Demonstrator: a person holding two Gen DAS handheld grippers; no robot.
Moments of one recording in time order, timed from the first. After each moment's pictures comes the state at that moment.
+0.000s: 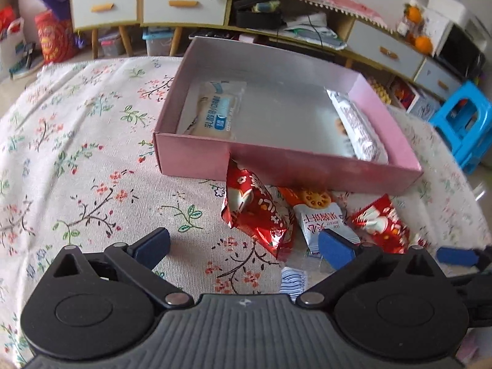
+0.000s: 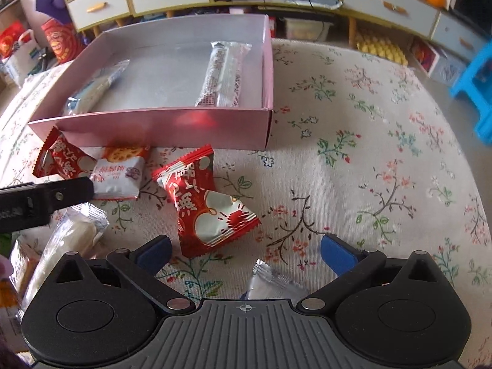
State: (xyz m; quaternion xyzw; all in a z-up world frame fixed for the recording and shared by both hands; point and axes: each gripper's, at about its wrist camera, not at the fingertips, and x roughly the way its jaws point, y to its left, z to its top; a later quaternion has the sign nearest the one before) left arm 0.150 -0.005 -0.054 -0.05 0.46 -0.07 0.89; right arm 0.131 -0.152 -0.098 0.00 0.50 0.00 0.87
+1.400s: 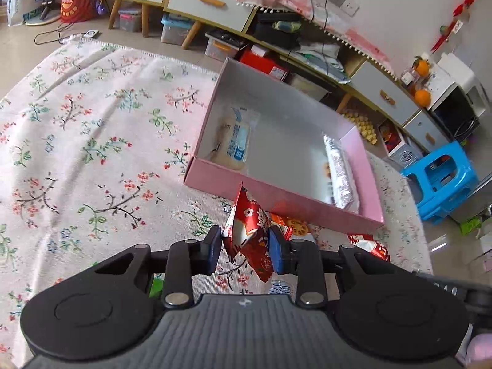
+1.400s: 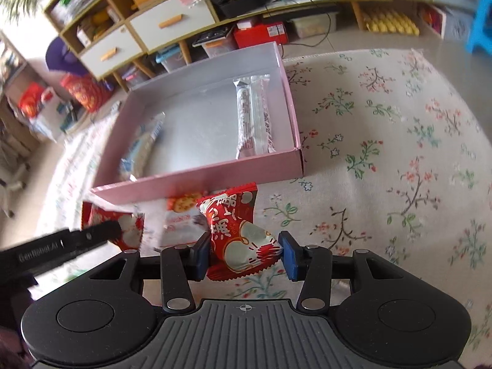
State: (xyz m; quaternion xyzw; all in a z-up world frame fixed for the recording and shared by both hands) left arm 0.145 0.039 -0.013 -0.18 0.46 -0.08 0.87; right arm 0.136 -0.167 -0.046 0.17 0.49 0.05 0.85
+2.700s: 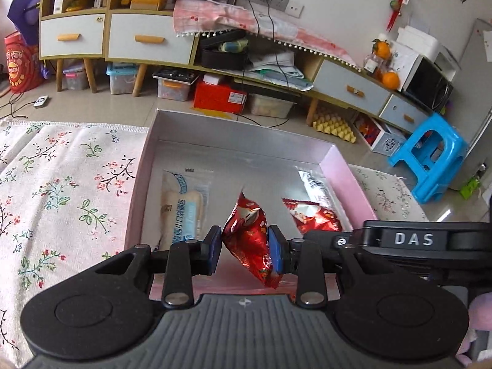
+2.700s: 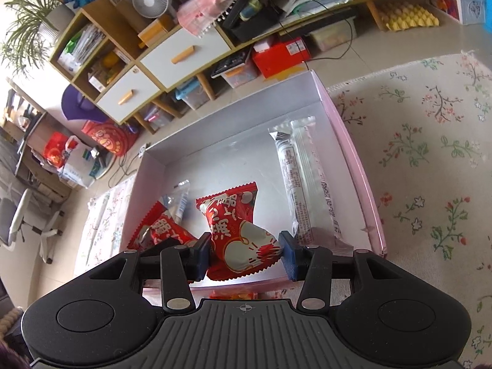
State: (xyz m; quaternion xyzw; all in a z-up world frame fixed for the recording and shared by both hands) left arm 0.209 0.000 -0.029 -0.08 0.39 -0.14 0.91; right arm 0.221 -0.154 -0.069 0.24 0.44 0.08 0.86
